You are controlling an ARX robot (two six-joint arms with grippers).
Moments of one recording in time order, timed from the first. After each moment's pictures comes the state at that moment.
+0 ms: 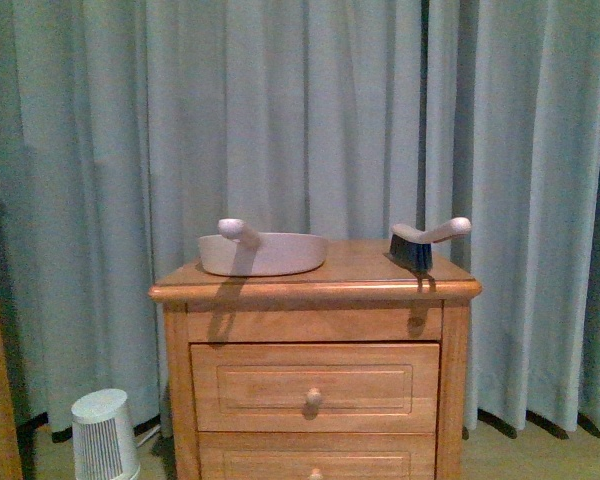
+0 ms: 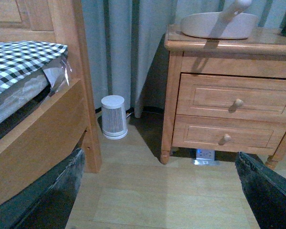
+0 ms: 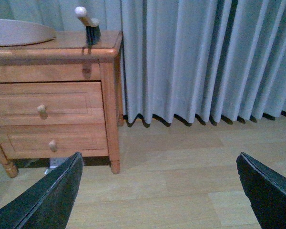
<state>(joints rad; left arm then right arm) 0.00 0.00 0.01 0.00 0.00 0.00 0.00 0.00 0.02 0.00 0.00 0.00</state>
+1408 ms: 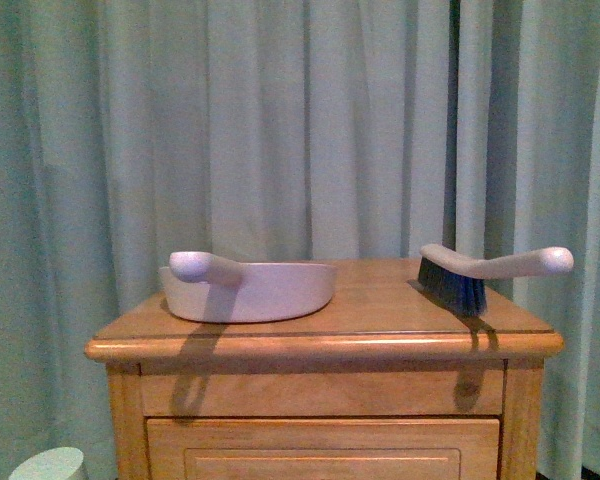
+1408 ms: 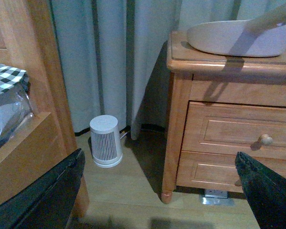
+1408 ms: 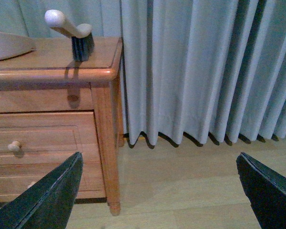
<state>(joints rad) 0.00 0.00 0.01 0.00 0.00 0.00 0.00 0.00 0.02 0.00 0.00 0.00</state>
